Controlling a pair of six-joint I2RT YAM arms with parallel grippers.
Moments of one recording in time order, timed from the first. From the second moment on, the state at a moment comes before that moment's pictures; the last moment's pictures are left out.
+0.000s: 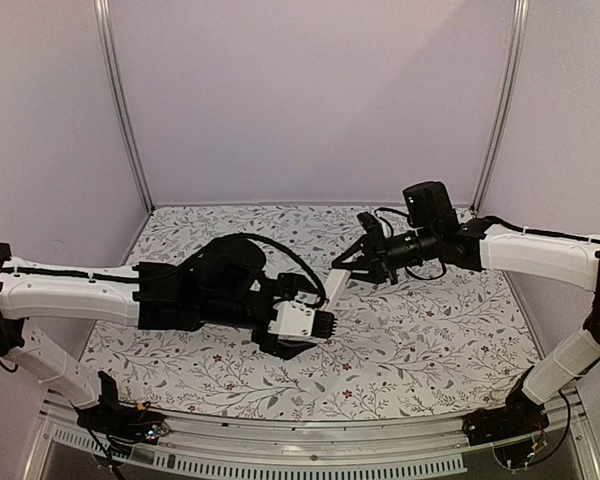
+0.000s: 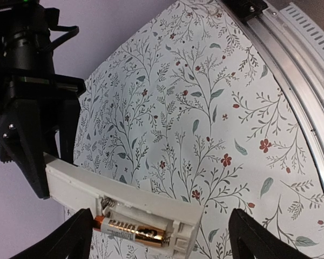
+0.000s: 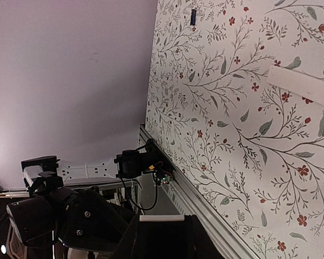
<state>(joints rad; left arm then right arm) -1.18 1.41 0.99 -0.15 0.04 0.85 0.68 1.52 1.07 -0.12 -0.76 0.98</state>
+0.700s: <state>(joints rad) -1.18 1.41 0.99 -0.13 0.04 0.86 0.67 1.52 1.07 -0.10 -0.77 1.03</state>
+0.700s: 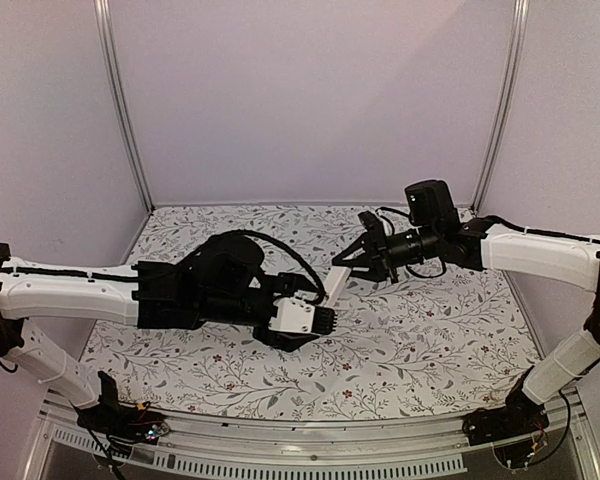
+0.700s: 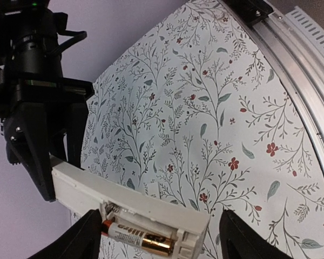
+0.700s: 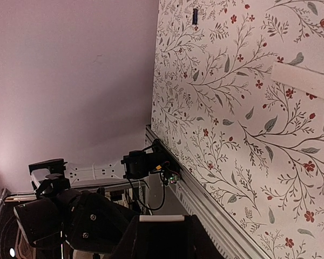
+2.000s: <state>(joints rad) -1.18 1.38 1.00 -0.15 0.04 0.78 0.64 1.48 1.00 0.01 -0.75 0.96</state>
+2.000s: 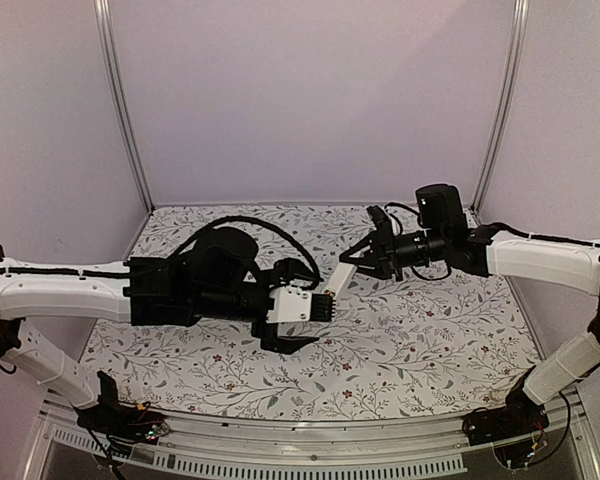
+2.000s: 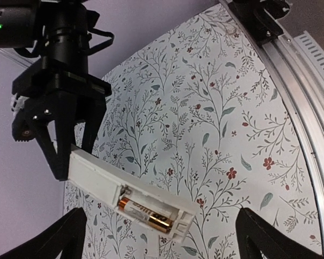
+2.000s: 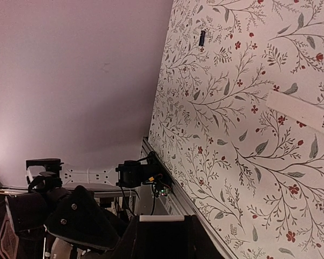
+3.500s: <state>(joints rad) -0.97 1.60 1.17 -0.18 0.35 -0.32 0.64 1.36 0.97 0.03 -0.73 0.62</state>
